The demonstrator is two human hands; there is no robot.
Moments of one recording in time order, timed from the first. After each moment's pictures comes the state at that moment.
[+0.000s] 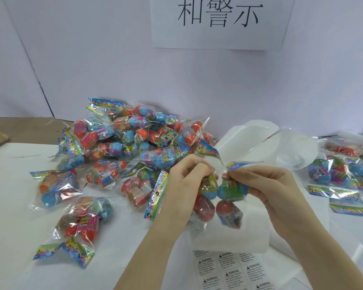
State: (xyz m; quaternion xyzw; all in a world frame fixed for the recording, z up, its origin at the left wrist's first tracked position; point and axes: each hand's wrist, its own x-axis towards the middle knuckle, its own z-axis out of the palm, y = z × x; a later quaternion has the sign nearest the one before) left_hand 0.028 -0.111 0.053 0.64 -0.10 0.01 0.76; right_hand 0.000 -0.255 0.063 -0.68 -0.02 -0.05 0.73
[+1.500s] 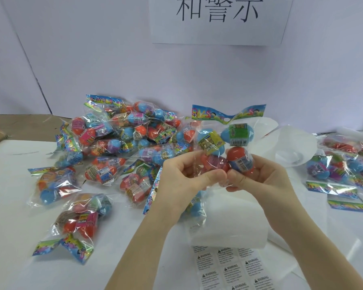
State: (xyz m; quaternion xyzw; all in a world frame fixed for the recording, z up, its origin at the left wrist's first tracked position) left_hand 0.030 -0.101 0.052 0.64 -0.16 0.00 0.75; right_hand 0.002 -0.249 0.058 -0.67 -0.06 -0.08 0.74
